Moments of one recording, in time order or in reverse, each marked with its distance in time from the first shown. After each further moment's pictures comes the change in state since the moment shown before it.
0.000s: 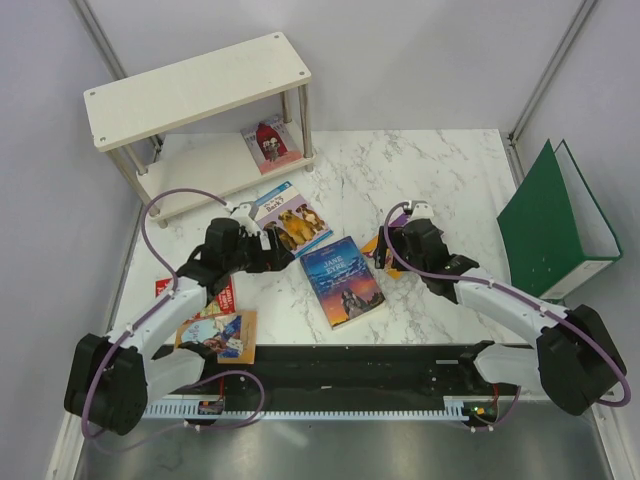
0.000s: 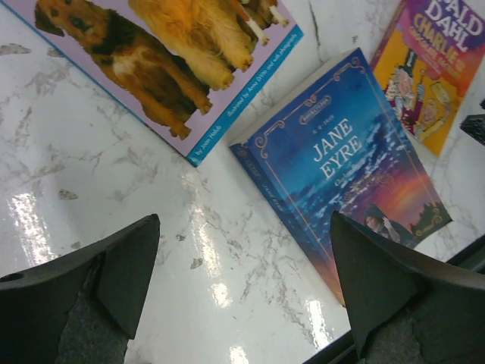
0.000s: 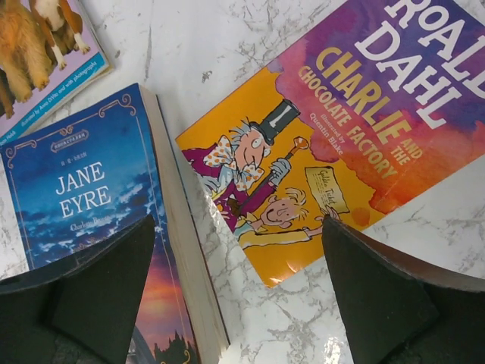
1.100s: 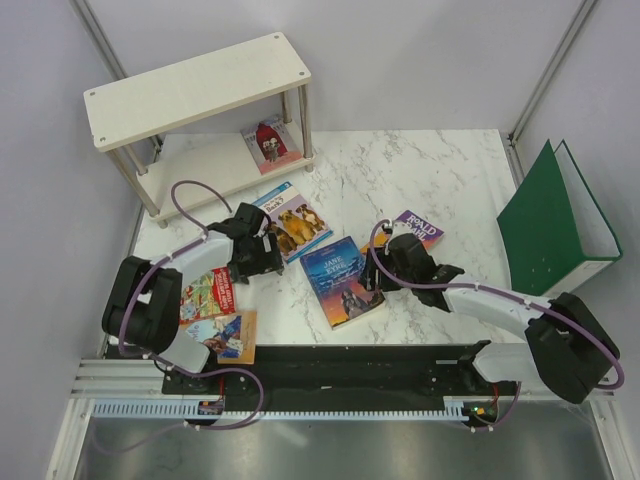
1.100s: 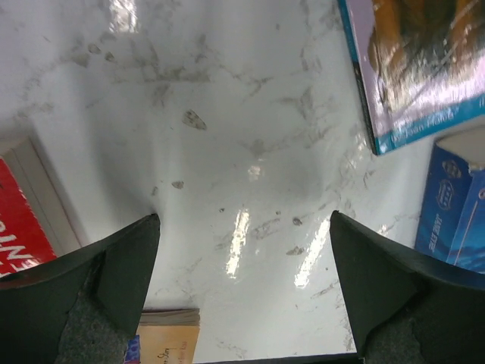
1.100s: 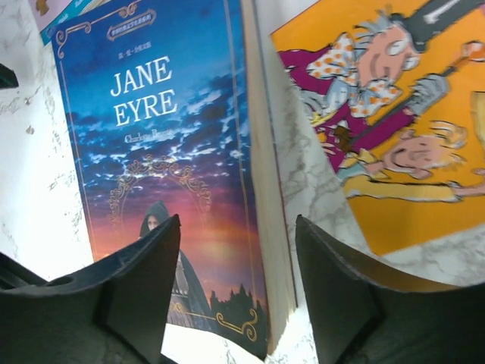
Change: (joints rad) left arm -0.001 0.445 0.292 -0.444 -0.251 -0.153; right arm 0.111 0.048 -0.058 0.044 -0.180 0.092
